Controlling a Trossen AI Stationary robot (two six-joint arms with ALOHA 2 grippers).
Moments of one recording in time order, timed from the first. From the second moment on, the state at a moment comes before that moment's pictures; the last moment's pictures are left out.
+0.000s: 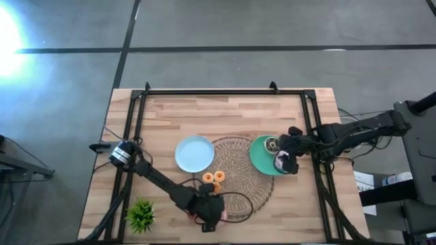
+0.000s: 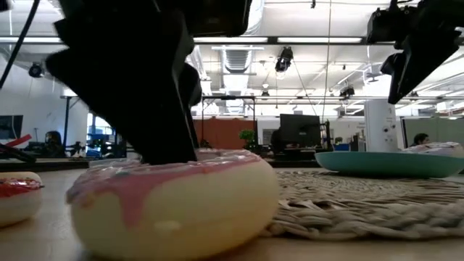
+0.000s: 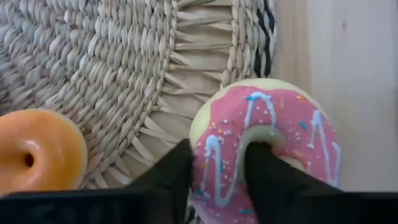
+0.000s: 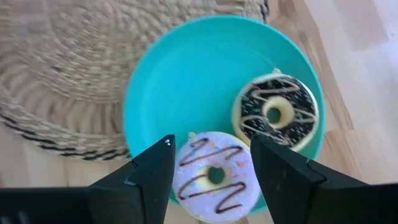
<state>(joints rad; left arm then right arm) -0.56 2.04 1.45 -0.46 -0.20 -0.60 0.19 0.94 0.74 -0.92 0.16 0.50</state>
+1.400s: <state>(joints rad) 0.00 2.16 1.91 -0.35 -0.17 0.00 0.12 0.59 0.55 -0.52 0.13 1.12</state>
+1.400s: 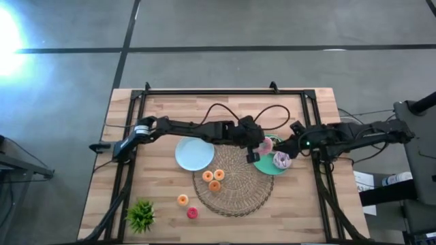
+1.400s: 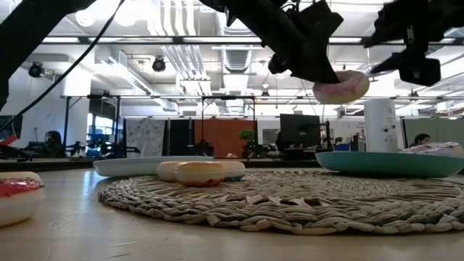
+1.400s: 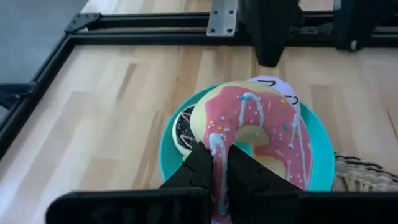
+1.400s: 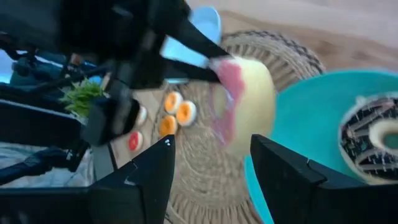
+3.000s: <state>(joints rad) -0.04 2.11 1.80 -0.68 -0.32 -0.22 0.10 0.77 0.46 -0.51 0.04 1.29</state>
